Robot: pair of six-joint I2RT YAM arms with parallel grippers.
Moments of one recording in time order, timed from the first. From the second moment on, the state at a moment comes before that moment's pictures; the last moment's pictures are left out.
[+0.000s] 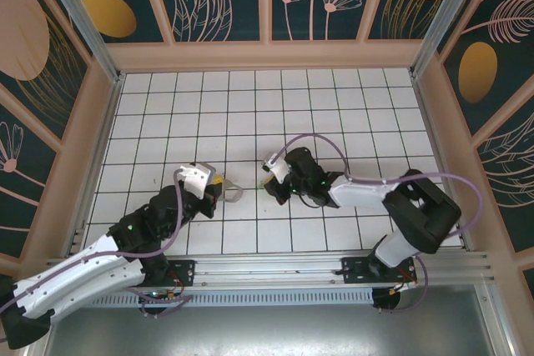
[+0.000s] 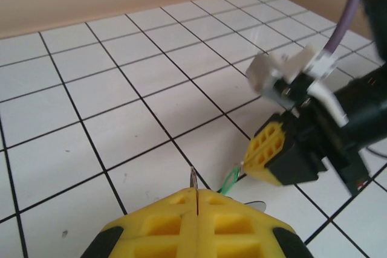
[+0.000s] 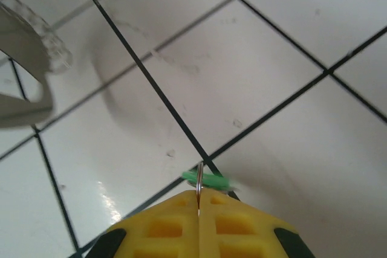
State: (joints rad) left arm -0.96 0.55 0.44 -0.26 -0.29 -0.23; right arm 0.83 1.50 0.64 0.18 -0.29 0.00
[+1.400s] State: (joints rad) left arm -0.96 0.76 0.56 -0.27 -0.21 -0.05; right arm 0.82 1.06 0.54 0.08 -0.49 0.00
